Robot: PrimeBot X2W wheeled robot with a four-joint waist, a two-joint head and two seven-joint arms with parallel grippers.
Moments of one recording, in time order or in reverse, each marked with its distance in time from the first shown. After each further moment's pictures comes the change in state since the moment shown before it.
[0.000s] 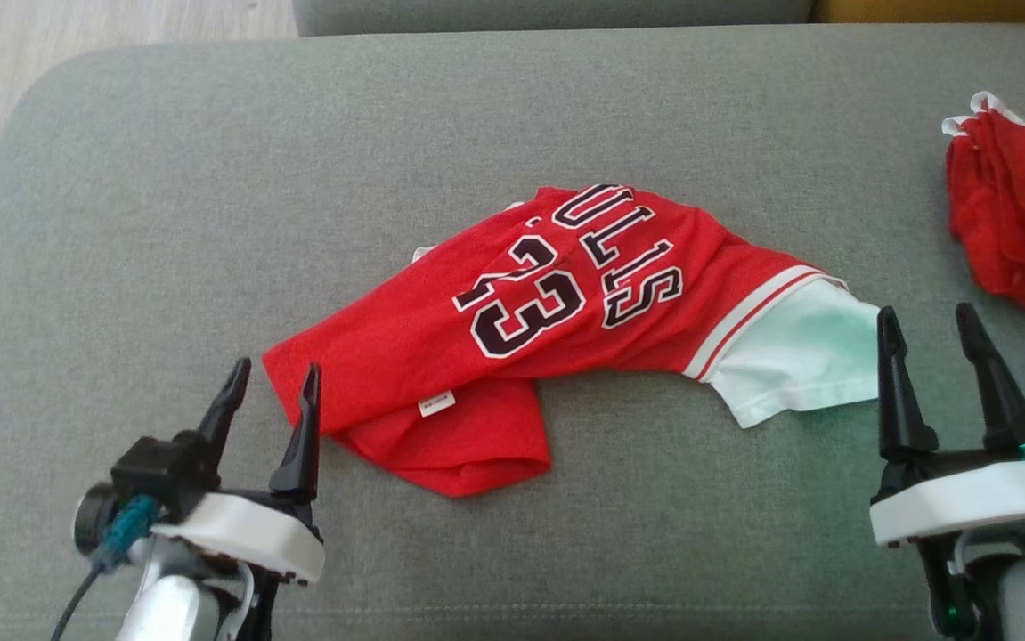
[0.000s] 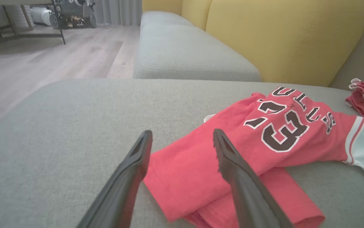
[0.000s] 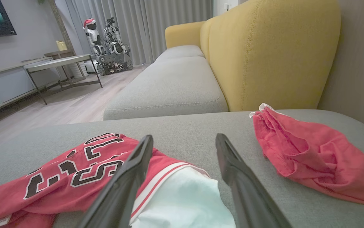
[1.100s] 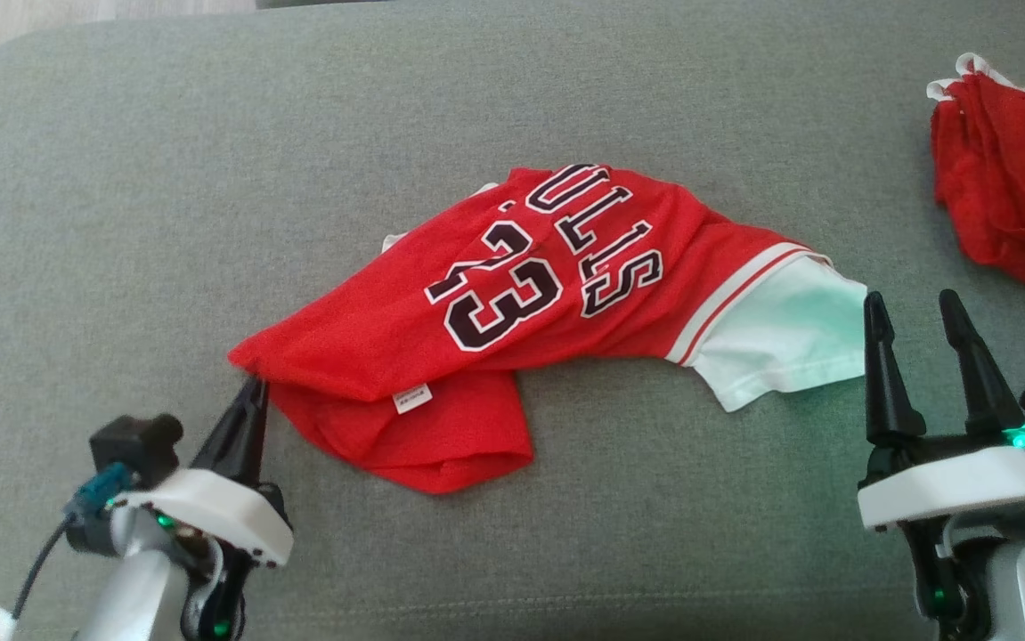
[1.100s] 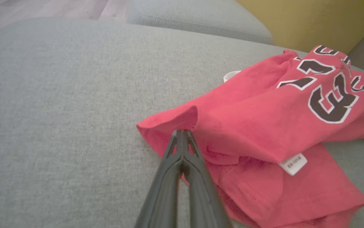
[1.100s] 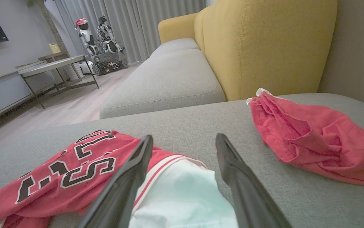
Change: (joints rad) left arm -0.127 0.022 0.000 0.317 -0.143 -0.114 0.009; right arm -0.041 0.000 0.026 0.045 0.050 0.000 -0.020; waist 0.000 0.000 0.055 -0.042
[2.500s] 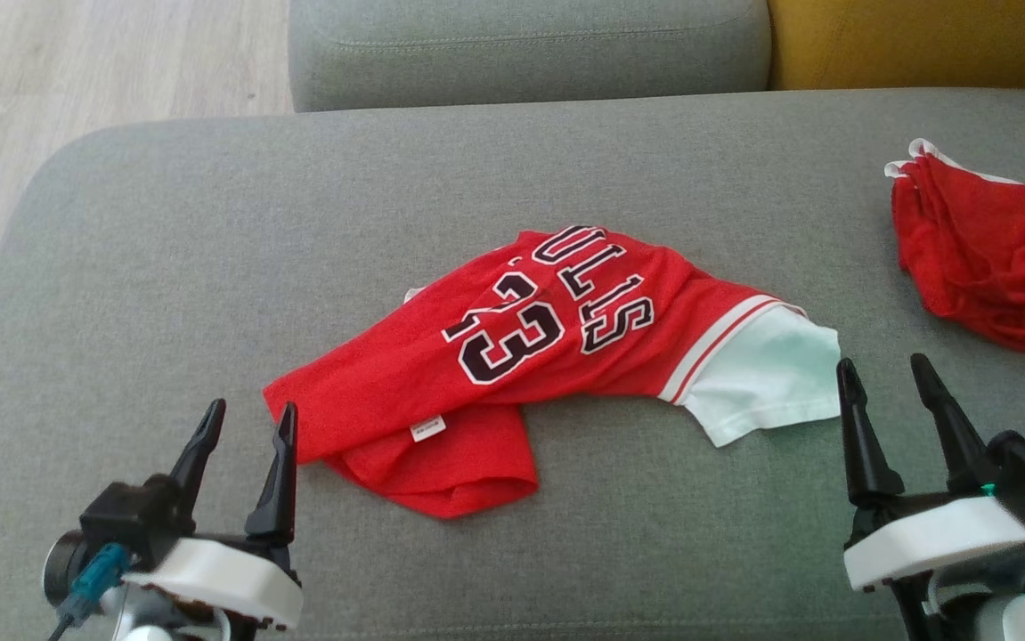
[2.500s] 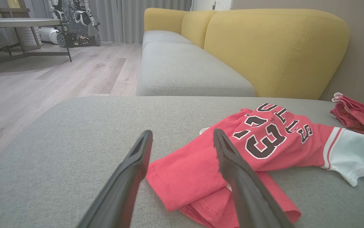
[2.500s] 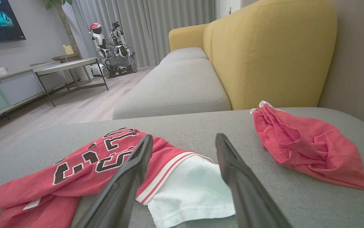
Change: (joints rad) left arm 0.242 0.051 -0.018 -0.434 0.071 0.174 0.022; right arm 0.109 0.000 0.026 -0.027 -0.034 0.000 0.040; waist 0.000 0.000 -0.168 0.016
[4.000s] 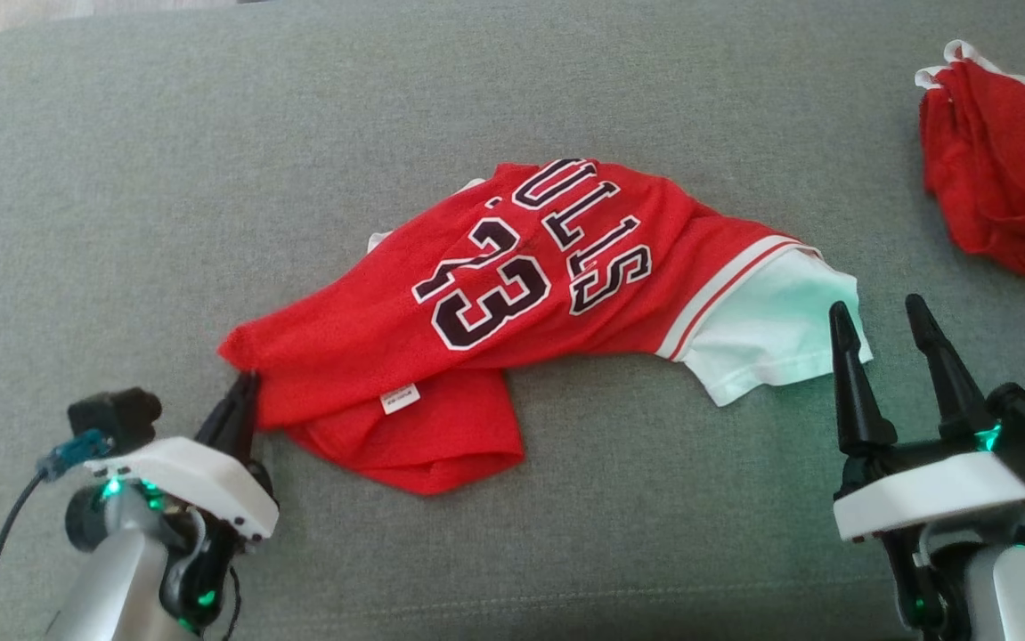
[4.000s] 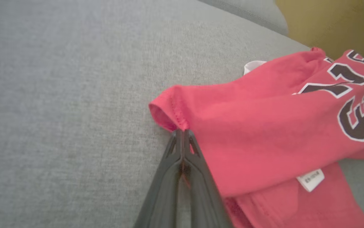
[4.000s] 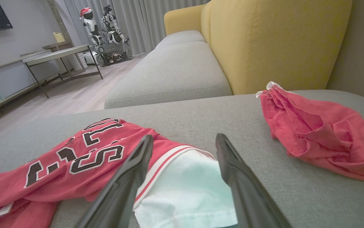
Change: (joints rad) left arm -0.307 -0.033 0.014 0.501 -0.263 -0.168 0.113; right arm -0.095 0.000 0.024 0.006 0.005 0.000 -0.024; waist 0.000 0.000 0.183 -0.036
